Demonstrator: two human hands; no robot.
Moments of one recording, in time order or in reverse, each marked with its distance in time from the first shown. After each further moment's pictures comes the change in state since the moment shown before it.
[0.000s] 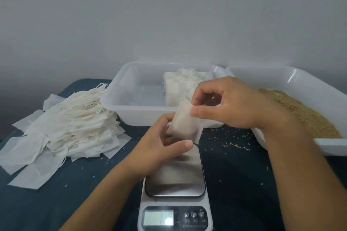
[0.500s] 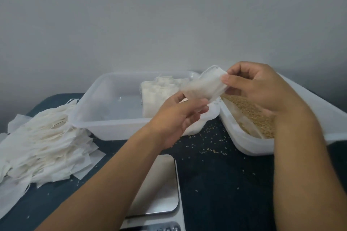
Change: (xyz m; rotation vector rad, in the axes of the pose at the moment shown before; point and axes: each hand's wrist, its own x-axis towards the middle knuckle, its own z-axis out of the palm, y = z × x) left_hand 0.108 0.046 0.080 -0.335 0.013 -0.148; right_hand -0.038 0.077 -0.075 0.448 0.442 0.184
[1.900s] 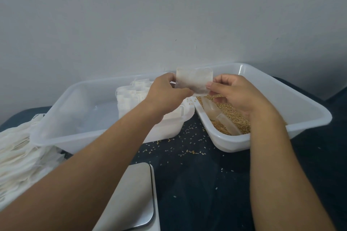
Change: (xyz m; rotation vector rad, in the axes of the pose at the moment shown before) left_hand 0.067 0.012 0.038 0.738 0.208 0.123; right_hand 0.009 0.064 -0.035 -0.010 0.159 0.204
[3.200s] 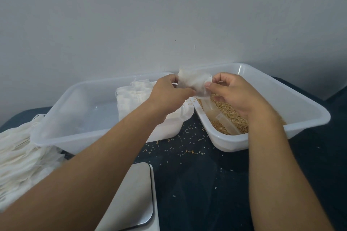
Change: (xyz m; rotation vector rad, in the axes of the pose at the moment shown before) left_hand 0.002 0.000 0.007 -0.046 -0.027 -0.022; right_hand -0.004 -0.007 0.003 -0.051 -0.004 -0.016
